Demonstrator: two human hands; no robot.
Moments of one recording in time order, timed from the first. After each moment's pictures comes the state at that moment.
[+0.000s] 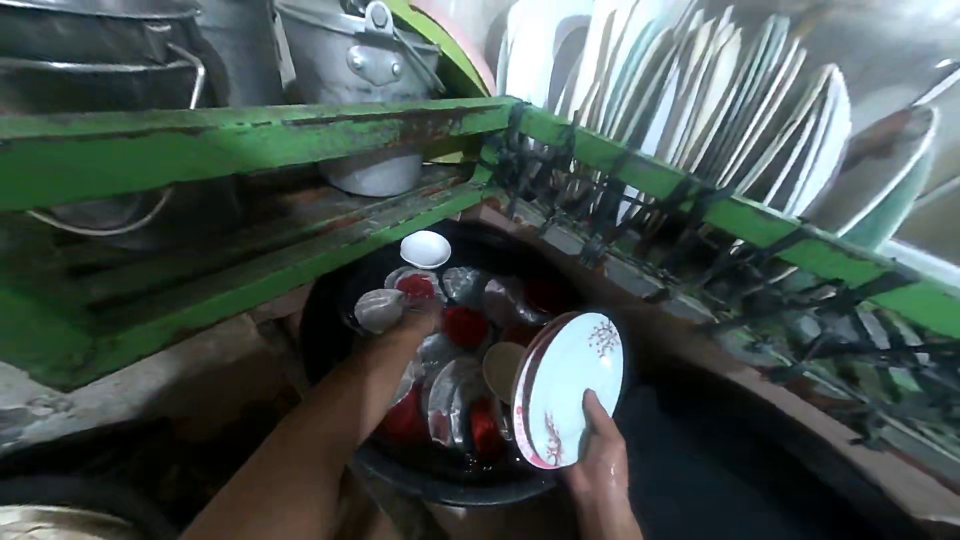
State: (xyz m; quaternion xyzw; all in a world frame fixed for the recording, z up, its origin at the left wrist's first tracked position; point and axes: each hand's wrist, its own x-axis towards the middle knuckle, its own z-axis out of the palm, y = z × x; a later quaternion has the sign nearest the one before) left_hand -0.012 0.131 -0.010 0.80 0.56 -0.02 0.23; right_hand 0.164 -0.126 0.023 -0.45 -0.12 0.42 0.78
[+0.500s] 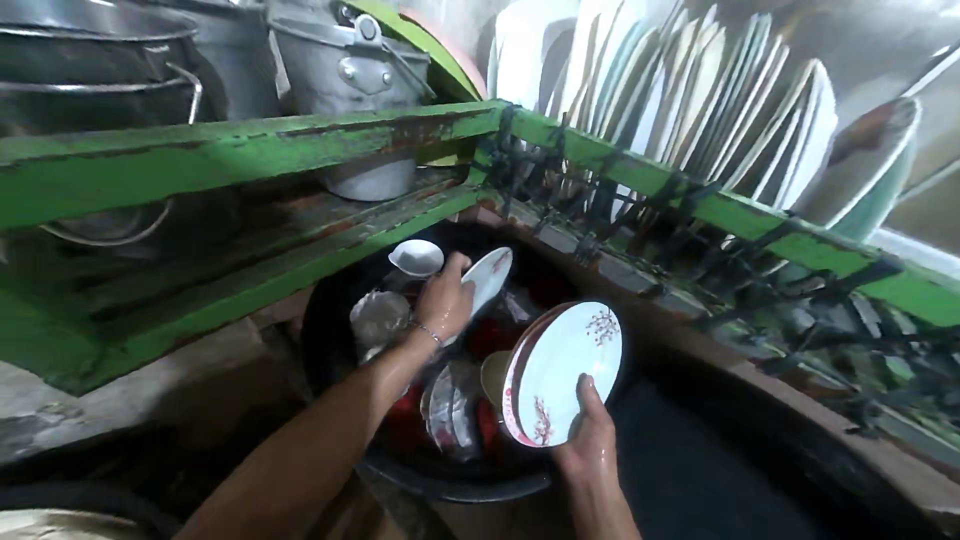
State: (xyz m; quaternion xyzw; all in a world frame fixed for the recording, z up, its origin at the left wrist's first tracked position) left_hand -0.013 0.060 0.102 0.73 0.51 0.31 0.33; right_hand 0.159 -0.110 0.023 -0.38 -0.11 0.45 0.80
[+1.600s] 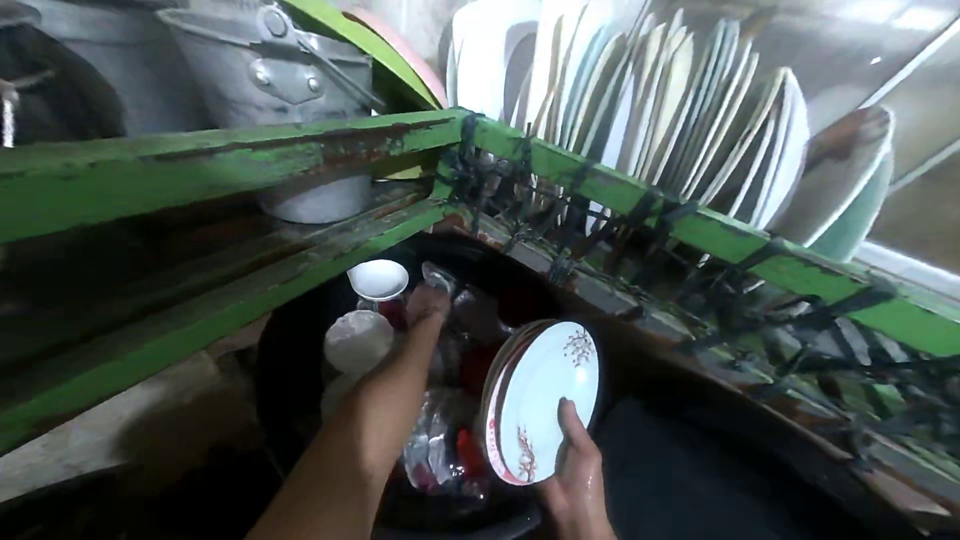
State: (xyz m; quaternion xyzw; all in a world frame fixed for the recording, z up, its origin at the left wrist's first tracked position) left_hand 0.066 0.169 0.016 0.58 0.70 0.20 0.36; right_hand 0.166 -0.111 0.014 -0.39 -0.10 0.46 0.79
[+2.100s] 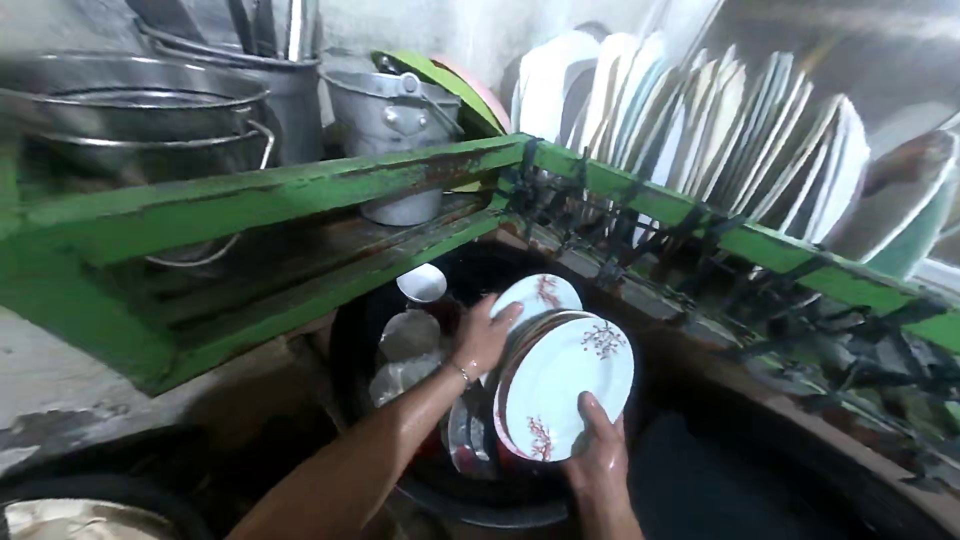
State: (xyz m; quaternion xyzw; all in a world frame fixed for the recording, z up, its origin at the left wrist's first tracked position) left_hand -0.002 0.035 0.087 0.64 0.42 0.43 0.48; right_hand 0.153 -0.094 0.016 -0.43 -0.19 0.39 0.79
